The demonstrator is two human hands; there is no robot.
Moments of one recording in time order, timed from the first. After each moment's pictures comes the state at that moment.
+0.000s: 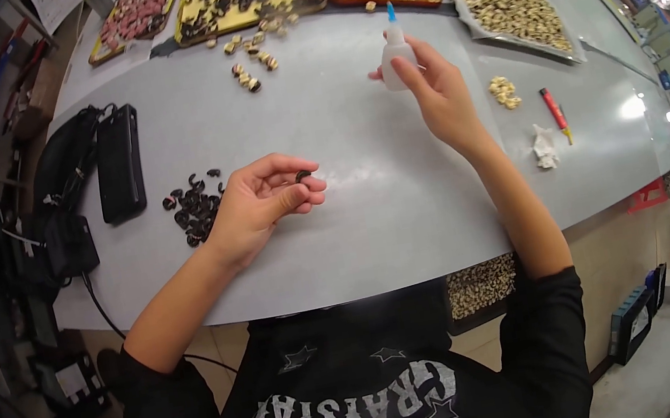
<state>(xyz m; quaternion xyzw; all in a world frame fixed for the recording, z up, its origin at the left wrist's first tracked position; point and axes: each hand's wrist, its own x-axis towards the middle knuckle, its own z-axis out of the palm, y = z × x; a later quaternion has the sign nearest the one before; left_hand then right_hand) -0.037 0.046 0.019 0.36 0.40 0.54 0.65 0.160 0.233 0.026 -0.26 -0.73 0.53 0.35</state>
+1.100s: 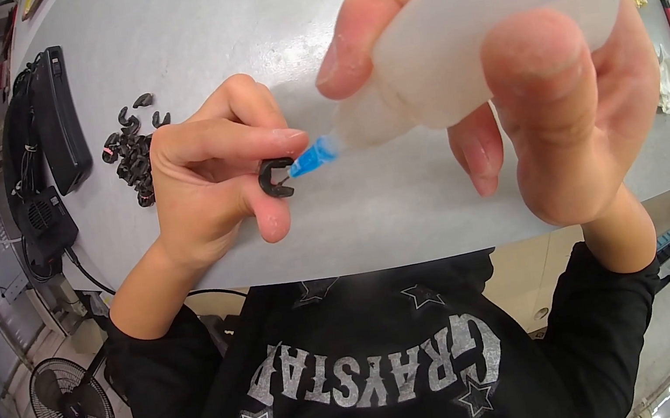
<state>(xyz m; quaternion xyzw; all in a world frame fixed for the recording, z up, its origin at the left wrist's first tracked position) -0.025 0.046 0.006 0.47 0.41 0.55 0.55 0.171 0.157 0.047 -0.26 -0.59 0.70 0.32</state>
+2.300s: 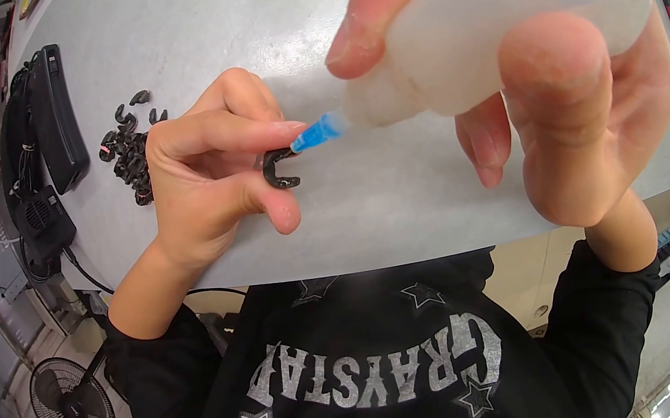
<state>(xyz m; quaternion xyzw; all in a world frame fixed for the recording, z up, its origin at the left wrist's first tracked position) -0.027 0.045 0.003 0.50 0.42 0.55 0.53 0.183 0.160 0.045 -0.33 -0.67 0.60 0.29</state>
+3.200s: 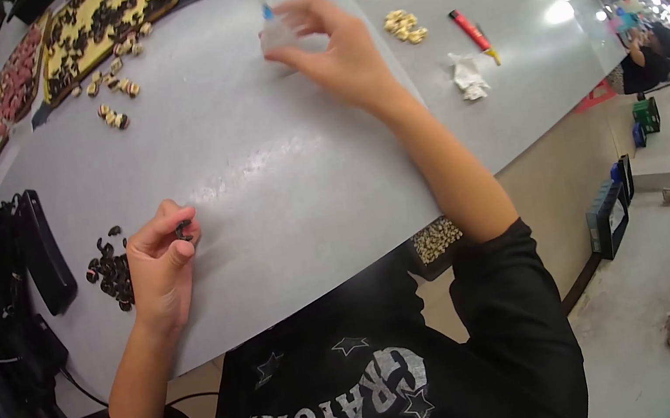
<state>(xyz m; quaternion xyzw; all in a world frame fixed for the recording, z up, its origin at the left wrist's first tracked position) -0.027 0.040 0.003 0.37 0.39 0.60 0.59 0.185 0.251 0.005 -0.30 -0.81 0.31 0.40</state>
